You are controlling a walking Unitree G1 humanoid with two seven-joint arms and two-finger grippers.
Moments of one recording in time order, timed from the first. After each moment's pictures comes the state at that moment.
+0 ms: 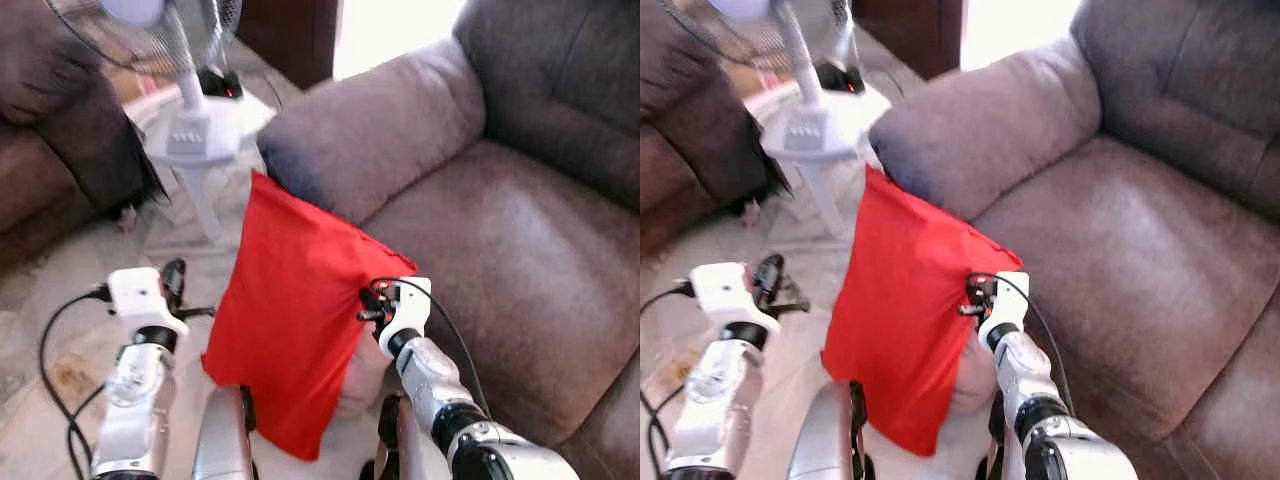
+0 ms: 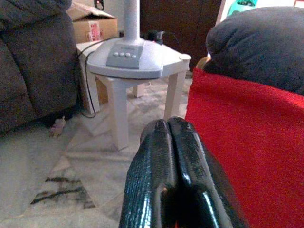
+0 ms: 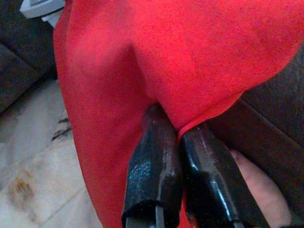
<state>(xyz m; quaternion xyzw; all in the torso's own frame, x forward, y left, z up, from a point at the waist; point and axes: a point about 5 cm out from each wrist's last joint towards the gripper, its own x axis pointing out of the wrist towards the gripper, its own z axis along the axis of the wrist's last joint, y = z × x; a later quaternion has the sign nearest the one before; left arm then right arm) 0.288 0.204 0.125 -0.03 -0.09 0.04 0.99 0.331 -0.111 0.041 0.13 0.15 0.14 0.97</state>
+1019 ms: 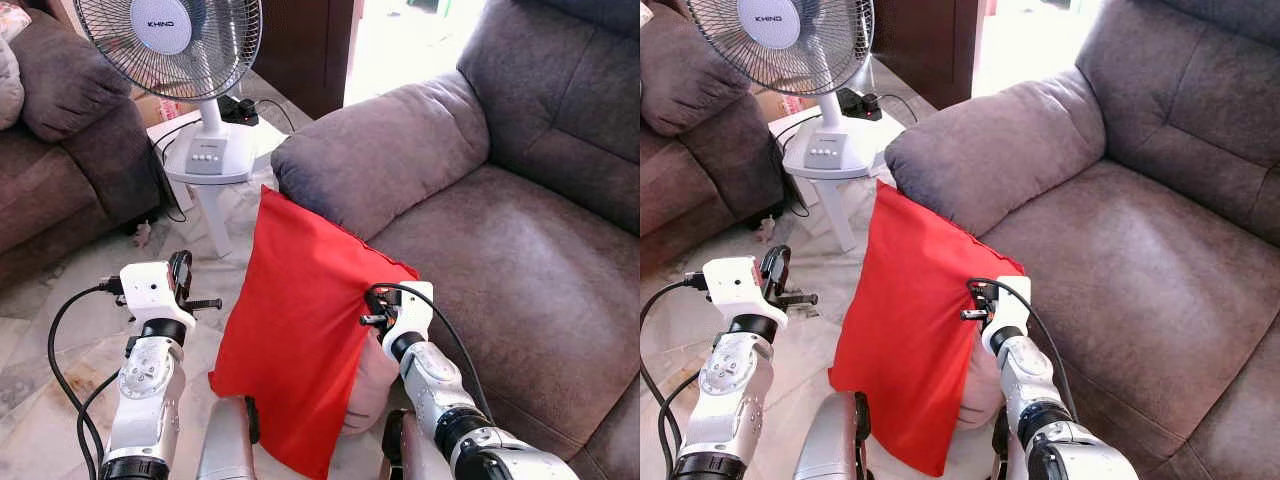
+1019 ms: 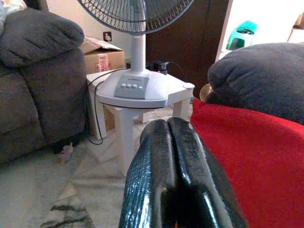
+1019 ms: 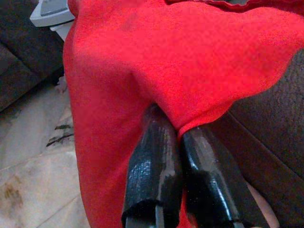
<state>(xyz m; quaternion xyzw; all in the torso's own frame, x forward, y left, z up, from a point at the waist) 0.297 0.201 0.129 -0.02 -0.11 0.04 0.99 0.330 -0.116 0.040 0.11 0.14 0.12 0.98</state>
